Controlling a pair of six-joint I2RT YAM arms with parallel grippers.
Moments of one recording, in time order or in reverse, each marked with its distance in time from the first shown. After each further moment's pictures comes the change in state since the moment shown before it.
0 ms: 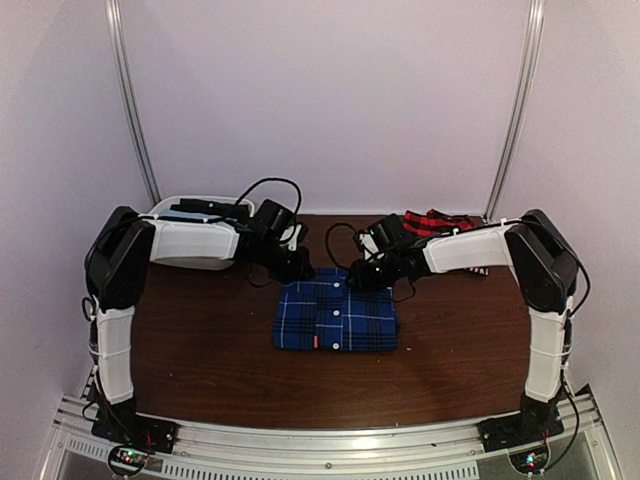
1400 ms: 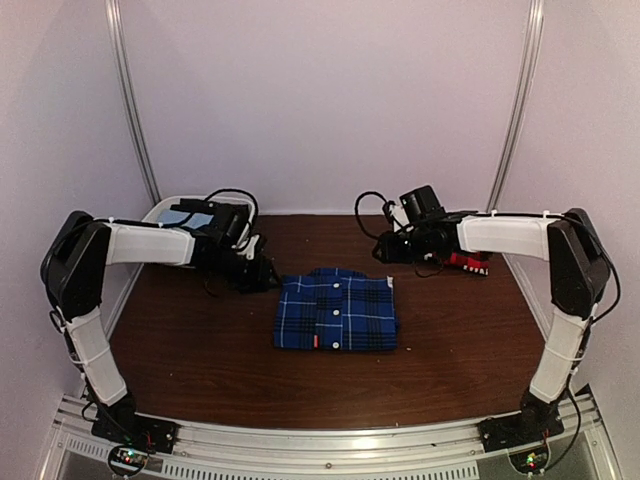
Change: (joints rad) left arm 0.143 -0.203 -0.275 -0.029 0.096 -0.003; right arm -0.128 -0.140 0.024 -0.121 0.018 -0.077
